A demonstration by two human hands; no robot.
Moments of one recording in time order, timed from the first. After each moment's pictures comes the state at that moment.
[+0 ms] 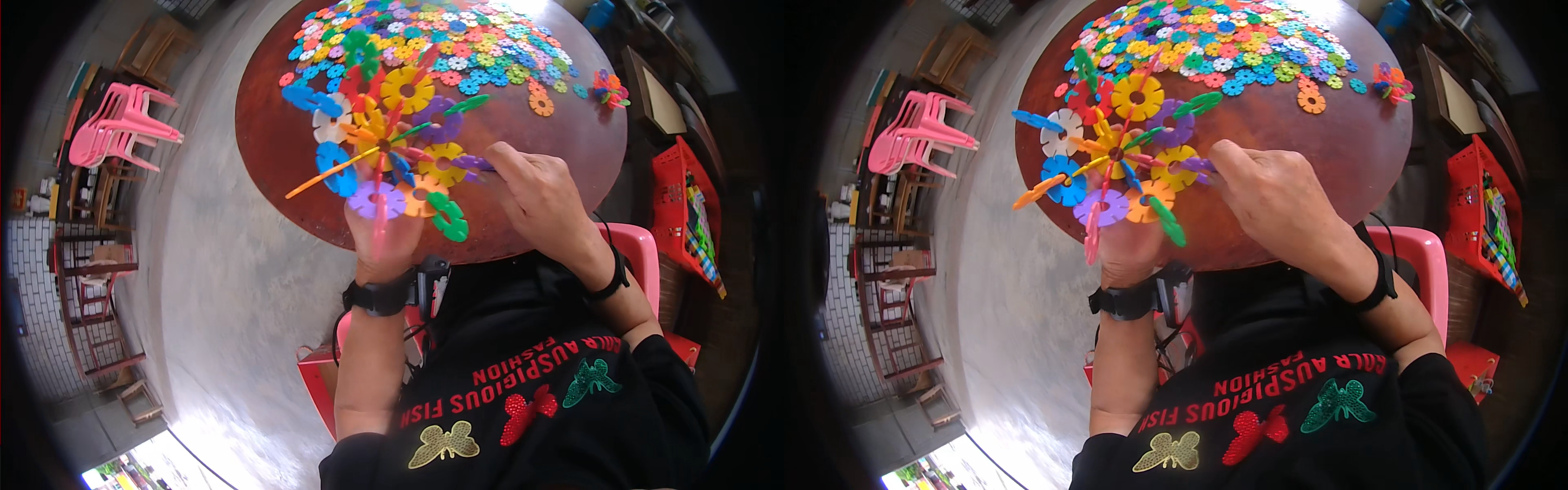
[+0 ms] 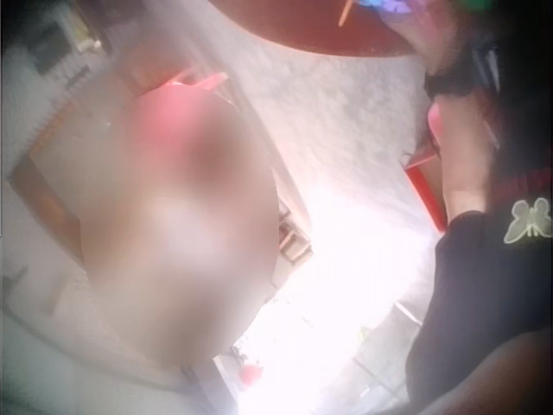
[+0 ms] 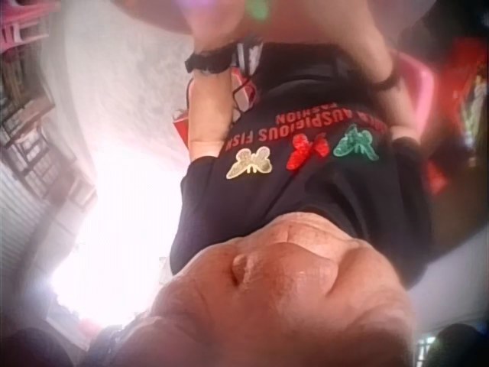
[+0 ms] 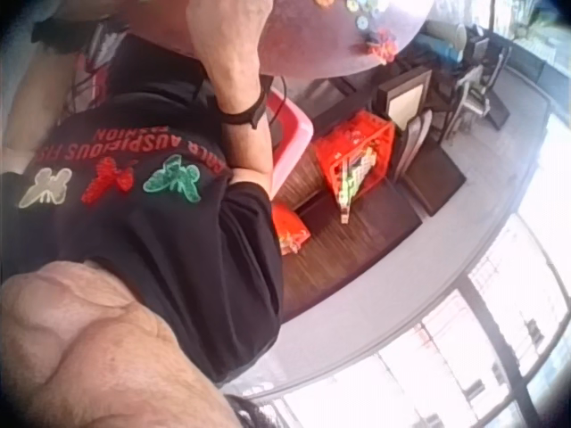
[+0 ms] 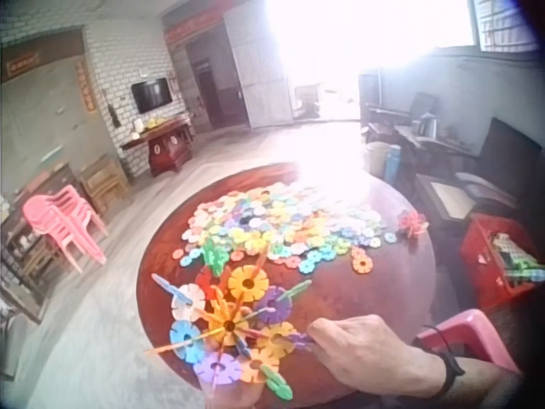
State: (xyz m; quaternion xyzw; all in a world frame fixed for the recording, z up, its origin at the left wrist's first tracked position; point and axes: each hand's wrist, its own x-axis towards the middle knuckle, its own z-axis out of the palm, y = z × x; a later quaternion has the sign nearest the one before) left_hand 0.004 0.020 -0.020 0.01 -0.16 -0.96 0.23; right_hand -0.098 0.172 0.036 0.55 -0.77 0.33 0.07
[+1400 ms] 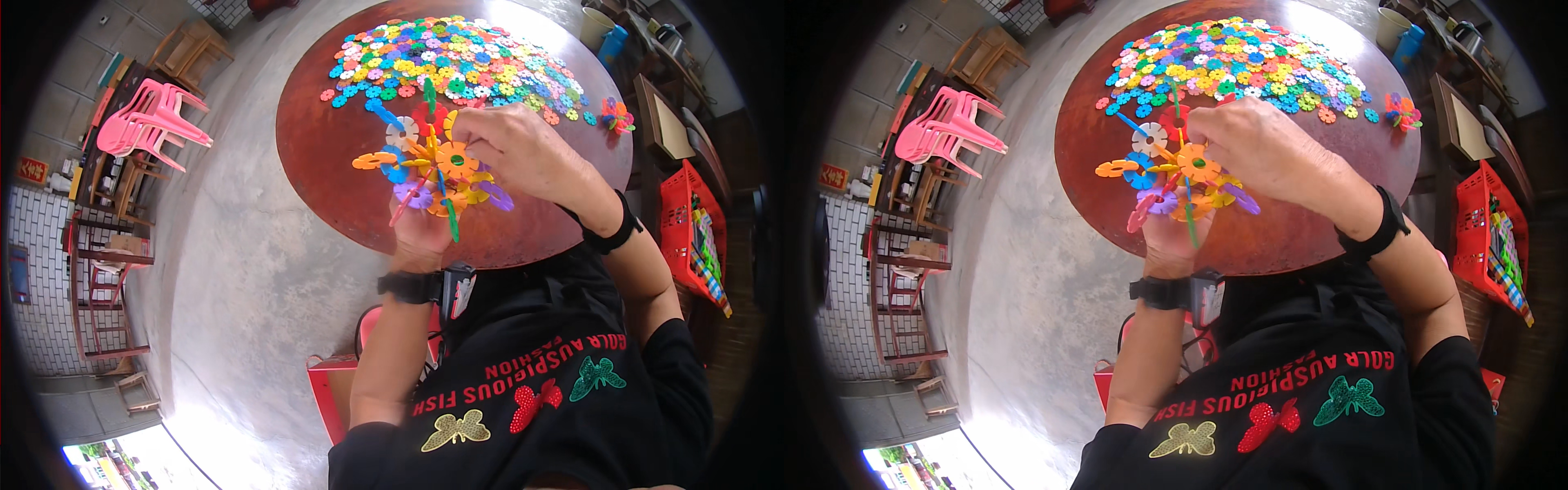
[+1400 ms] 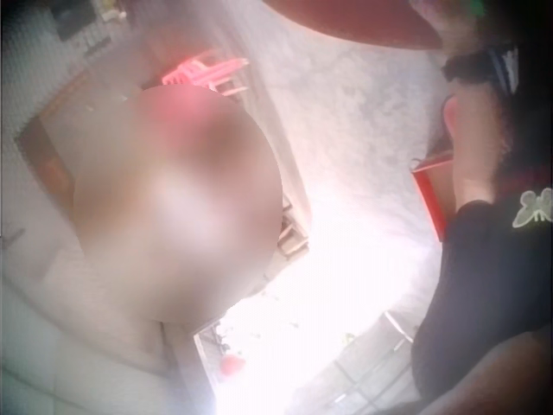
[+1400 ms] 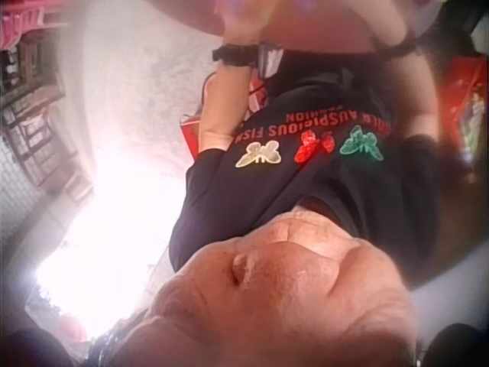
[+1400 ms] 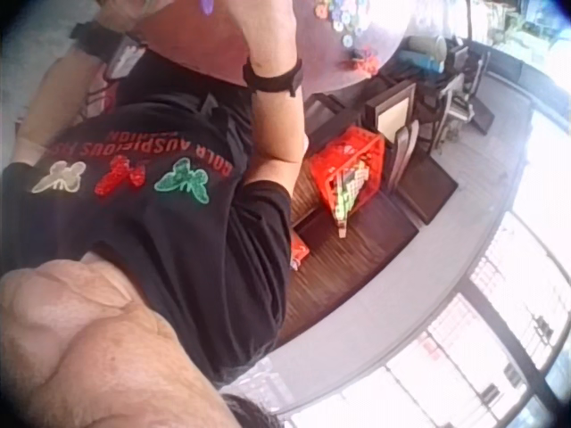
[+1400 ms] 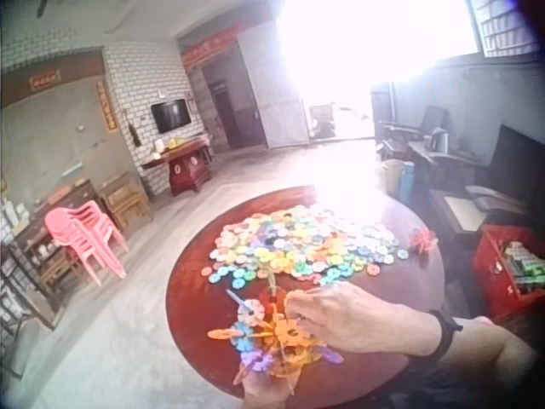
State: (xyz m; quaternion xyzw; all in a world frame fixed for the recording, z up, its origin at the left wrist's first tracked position) left_hand -0.008 0.016 -0.042 0.01 -0.16 -0.97 0.20; right_hand -0.130 0.123 0.074 0.64 -0.69 0.33 0.03
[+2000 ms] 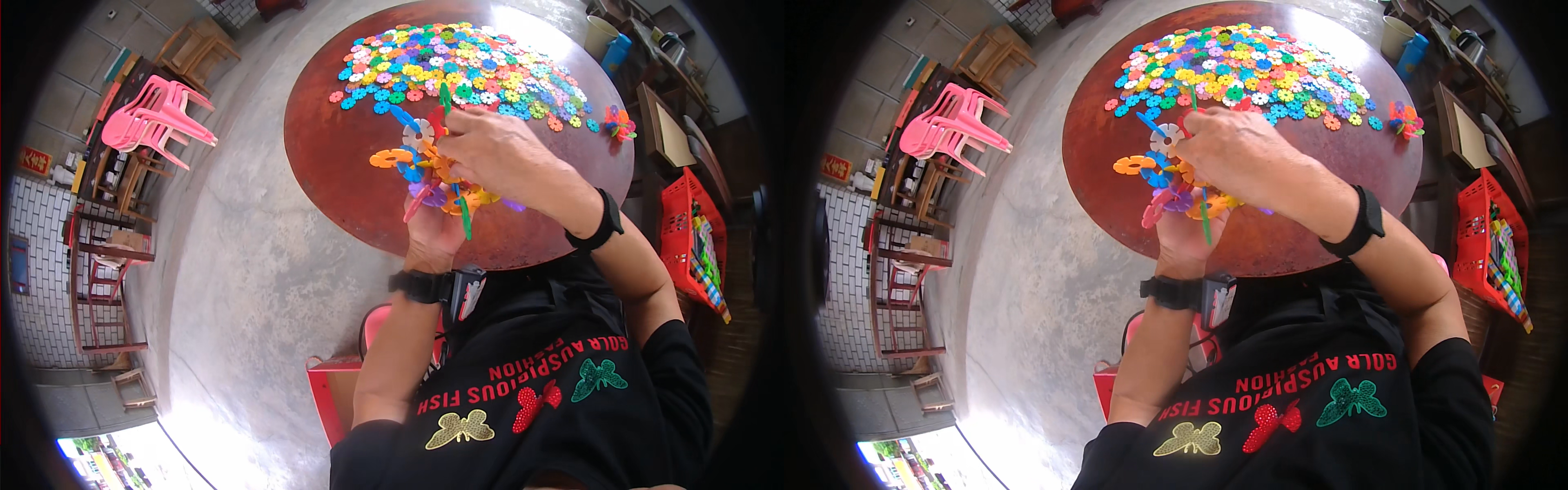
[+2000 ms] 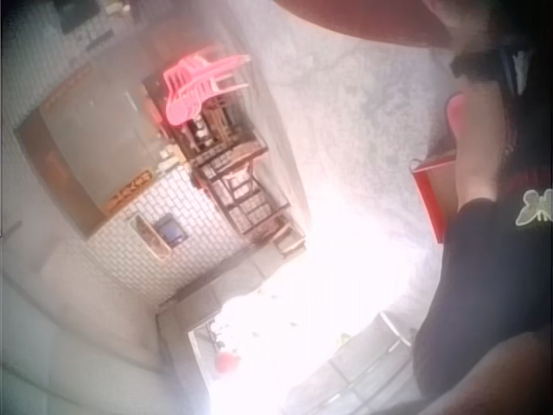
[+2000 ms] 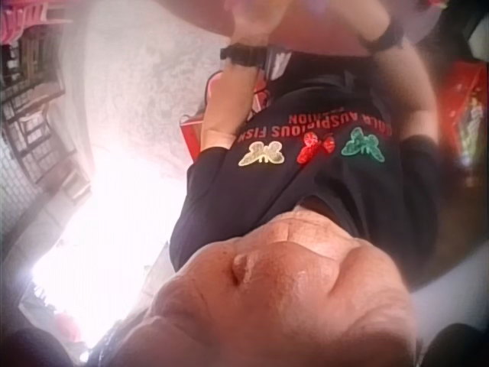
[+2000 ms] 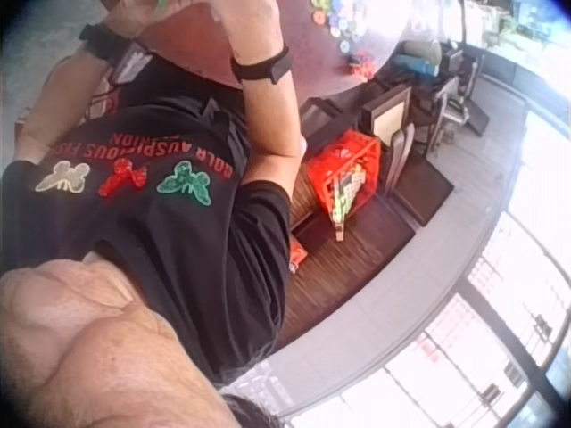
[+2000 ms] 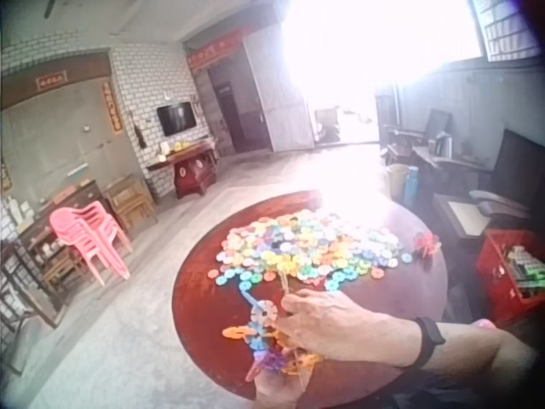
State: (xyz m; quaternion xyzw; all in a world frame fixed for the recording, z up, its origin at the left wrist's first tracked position) left_hand -0.009 0.022 -0.041 0.02 -0.06 -0.98 0.19; right_hand -0.111 0.105 0.073 0.67 -0.70 0.21 0.09
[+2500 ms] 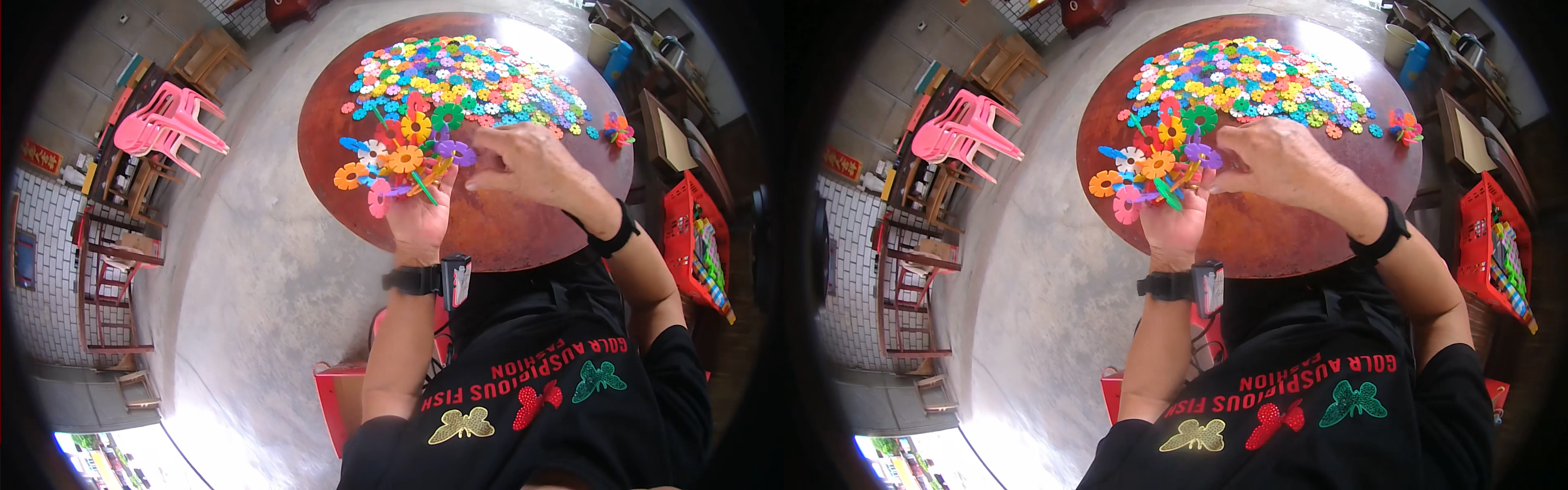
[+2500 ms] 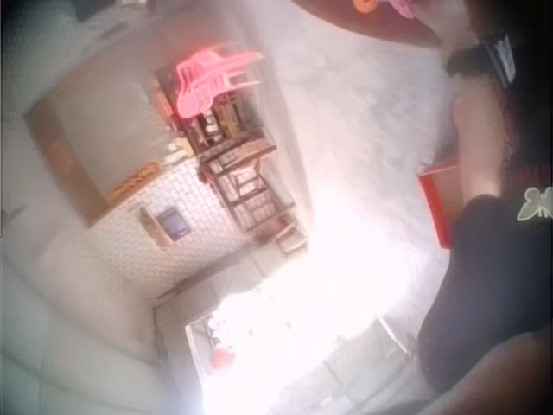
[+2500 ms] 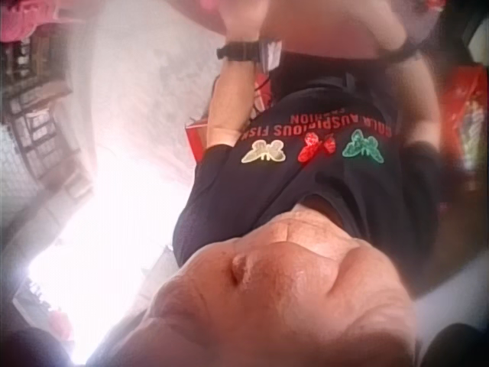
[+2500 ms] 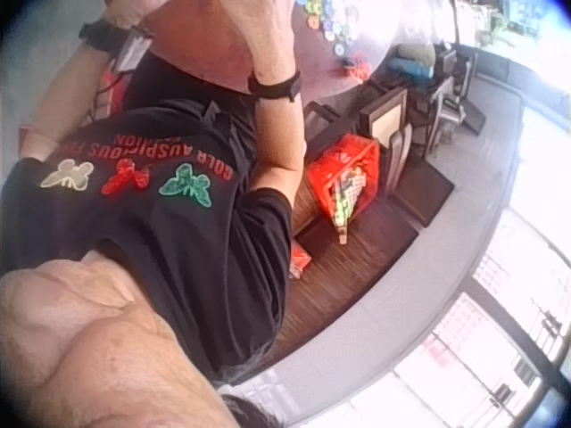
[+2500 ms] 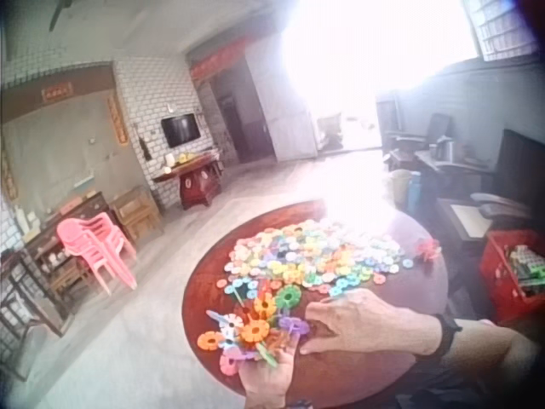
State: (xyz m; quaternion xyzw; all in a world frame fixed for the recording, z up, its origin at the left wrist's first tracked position) left_hand -0.006 -0.008 -0.029 0.02 -0.09 -0.95 0.29; right_hand -0.120 0.133 0.087 0.62 -0.74 0.24 0.03
